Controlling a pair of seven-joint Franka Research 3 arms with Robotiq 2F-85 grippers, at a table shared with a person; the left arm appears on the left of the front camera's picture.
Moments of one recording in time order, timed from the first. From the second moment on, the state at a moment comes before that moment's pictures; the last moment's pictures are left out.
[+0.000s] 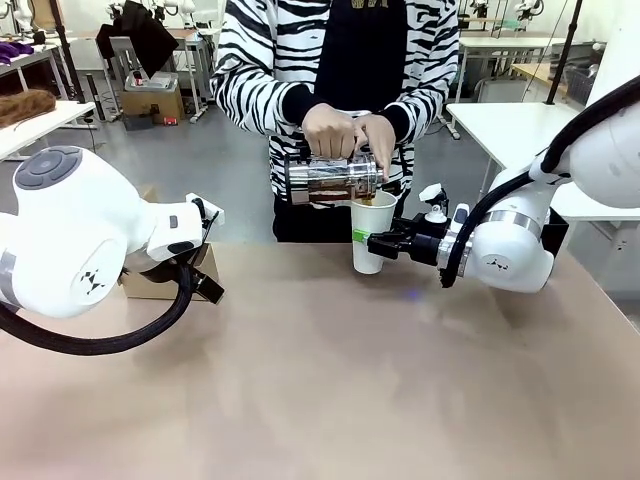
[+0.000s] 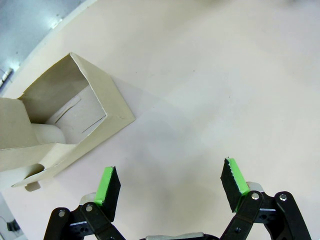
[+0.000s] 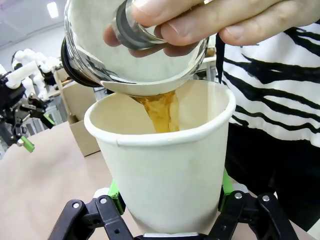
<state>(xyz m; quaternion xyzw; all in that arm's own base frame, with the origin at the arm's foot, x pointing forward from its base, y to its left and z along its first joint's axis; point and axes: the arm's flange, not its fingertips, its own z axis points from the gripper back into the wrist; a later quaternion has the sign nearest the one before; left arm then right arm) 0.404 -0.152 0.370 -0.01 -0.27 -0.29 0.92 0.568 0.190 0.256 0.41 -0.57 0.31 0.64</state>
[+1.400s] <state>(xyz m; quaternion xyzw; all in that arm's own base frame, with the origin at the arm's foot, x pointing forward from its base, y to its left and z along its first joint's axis) 0.404 -0.152 0.370 -0.01 -0.27 -0.29 0.92 0.568 0.190 0.255 0.41 -0.57 0.31 0.64</state>
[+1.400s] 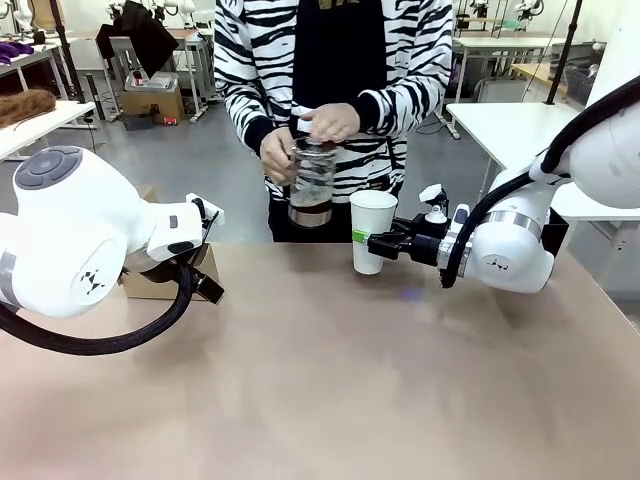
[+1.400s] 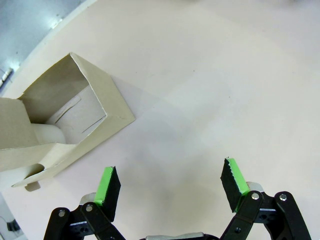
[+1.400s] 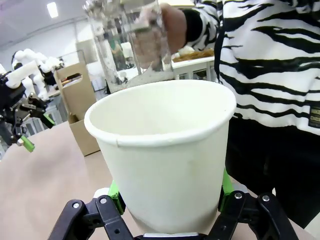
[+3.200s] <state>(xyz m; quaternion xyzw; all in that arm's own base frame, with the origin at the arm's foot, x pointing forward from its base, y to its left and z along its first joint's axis) 0.404 -0.152 0.370 -0.01 -0.27 -0.29 0.92 0.568 0.190 0.255 0.41 -0.57 0.31 0.64</state>
